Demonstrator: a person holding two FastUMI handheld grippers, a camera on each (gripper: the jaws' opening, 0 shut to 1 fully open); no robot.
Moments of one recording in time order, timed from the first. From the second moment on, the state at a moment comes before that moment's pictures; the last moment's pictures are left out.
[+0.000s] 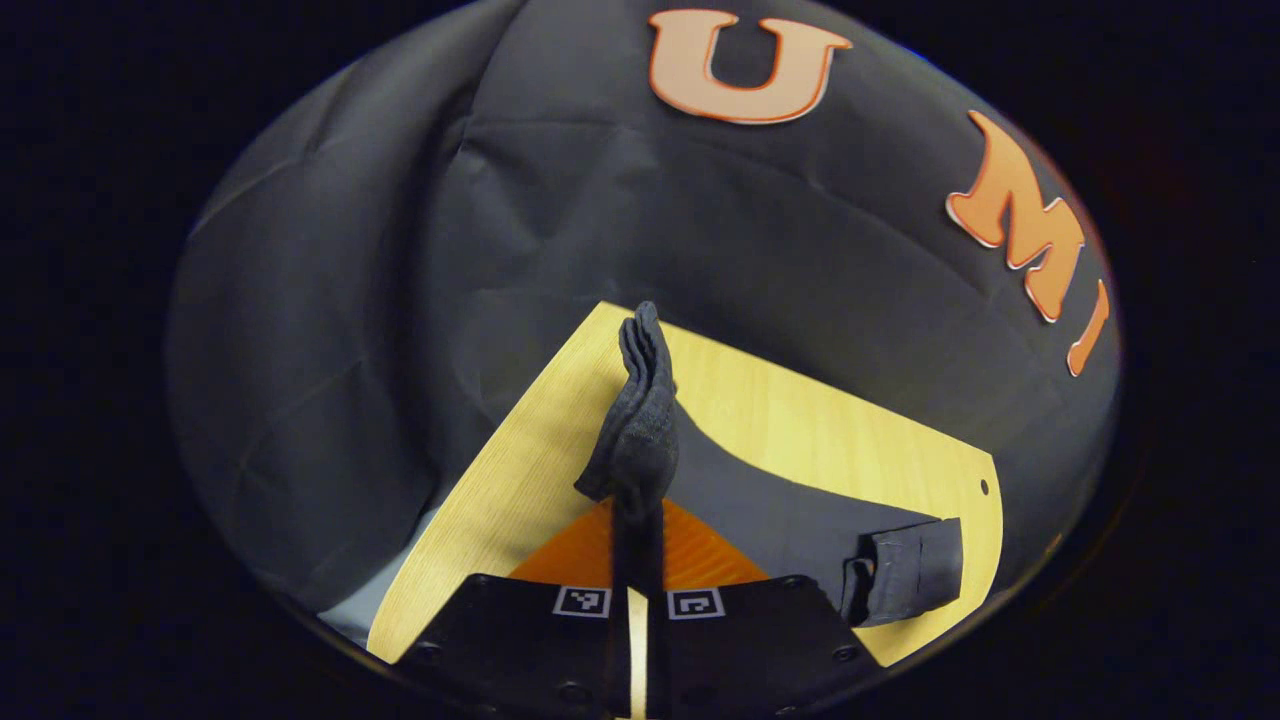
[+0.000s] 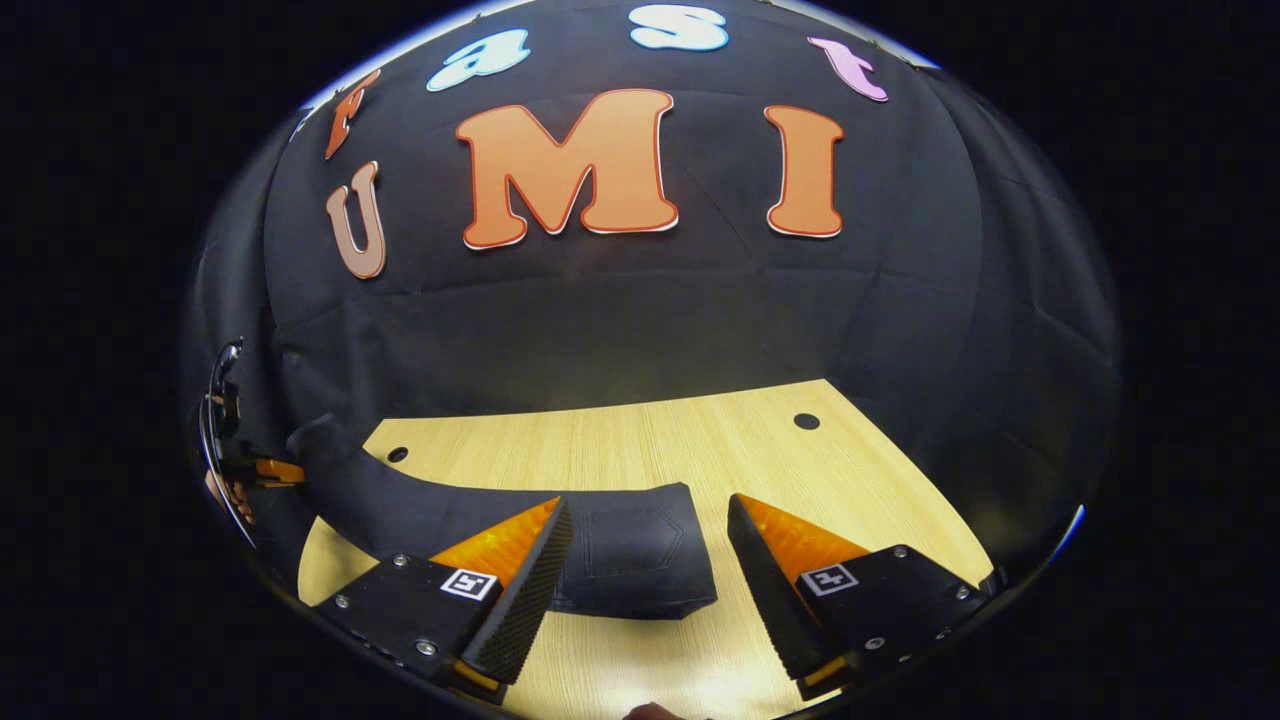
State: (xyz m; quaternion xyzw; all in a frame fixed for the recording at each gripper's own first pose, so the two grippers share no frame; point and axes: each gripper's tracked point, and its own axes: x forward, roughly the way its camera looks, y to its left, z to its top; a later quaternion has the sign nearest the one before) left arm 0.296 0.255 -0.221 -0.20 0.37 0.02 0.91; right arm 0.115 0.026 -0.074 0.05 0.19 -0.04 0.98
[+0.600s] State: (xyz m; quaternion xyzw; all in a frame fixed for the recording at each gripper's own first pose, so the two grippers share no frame) left arm 0.280 0.251 -0.162 -0.17 0.33 -0.08 0.93; right arm 0.134 0.013 -0.078 0.05 0.19 -0.01 0.98
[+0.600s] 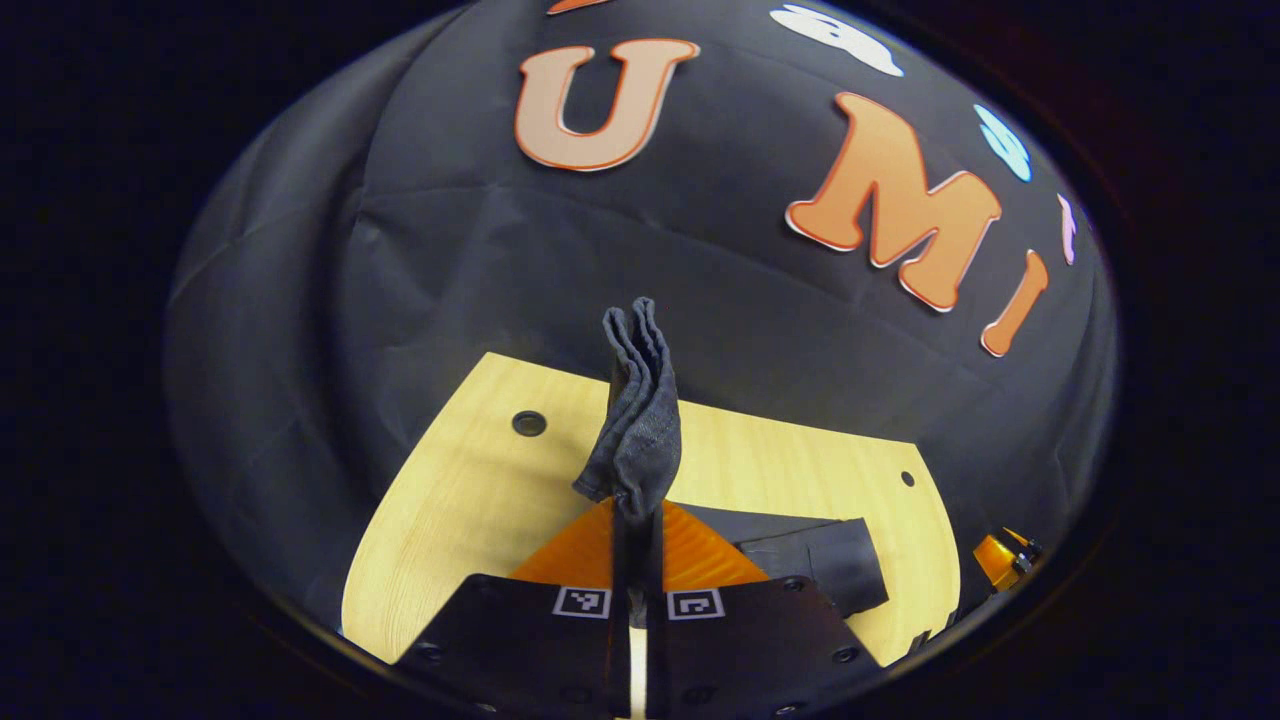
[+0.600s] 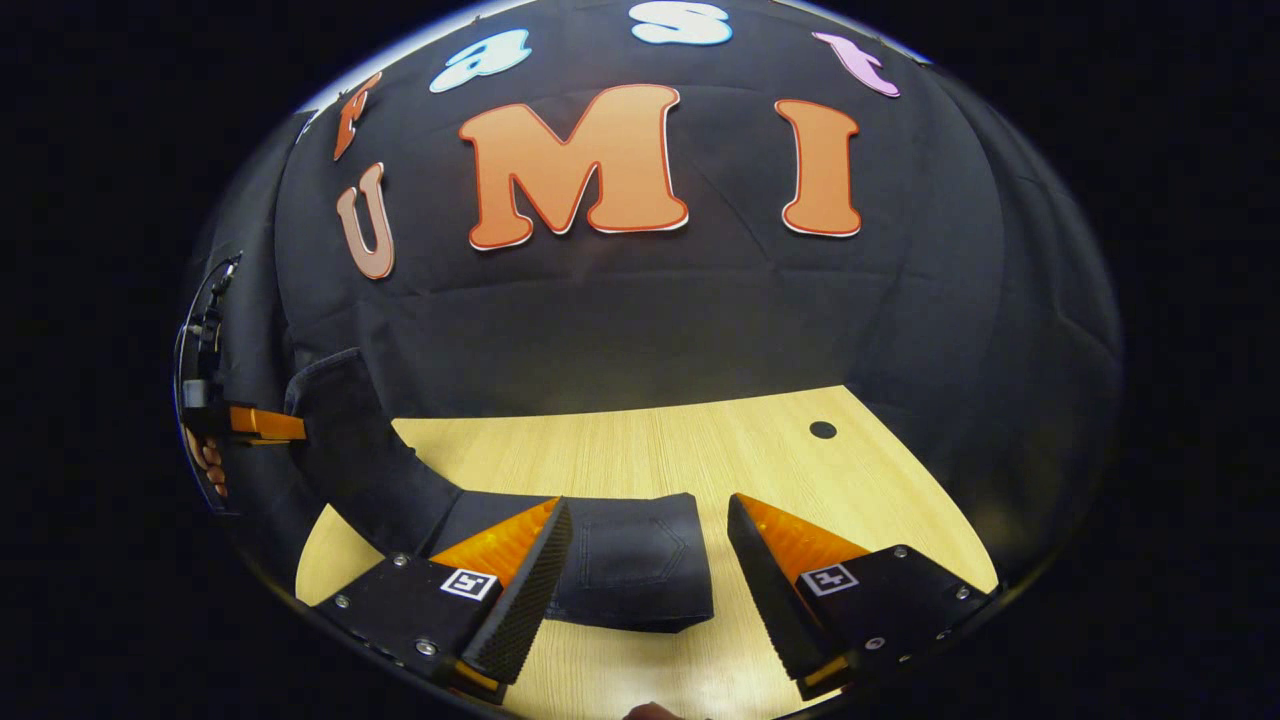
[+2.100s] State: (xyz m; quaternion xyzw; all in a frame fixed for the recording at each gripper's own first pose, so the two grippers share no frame) left arm 0.234 0.082 -0.174 -0.01 0.43 -0.20 0.88; right arm 0.137 -0.112 -0.093 0.07 0.20 -0.01 0.98
